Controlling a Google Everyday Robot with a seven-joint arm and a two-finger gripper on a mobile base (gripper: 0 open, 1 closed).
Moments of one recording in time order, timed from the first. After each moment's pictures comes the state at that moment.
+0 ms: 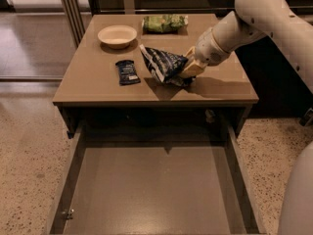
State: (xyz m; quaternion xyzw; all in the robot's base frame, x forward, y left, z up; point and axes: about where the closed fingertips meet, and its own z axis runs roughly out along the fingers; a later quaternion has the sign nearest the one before) arm 0.670 -0.094 0.838 -0.65 0.68 0.15 0.30
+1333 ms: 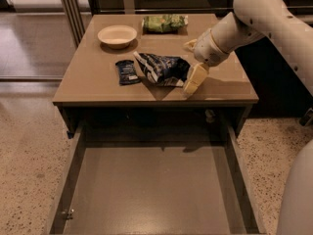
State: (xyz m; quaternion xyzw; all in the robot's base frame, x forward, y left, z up) arm 0.670 -0.094 0.838 -0.65 0.68 0.15 0.30
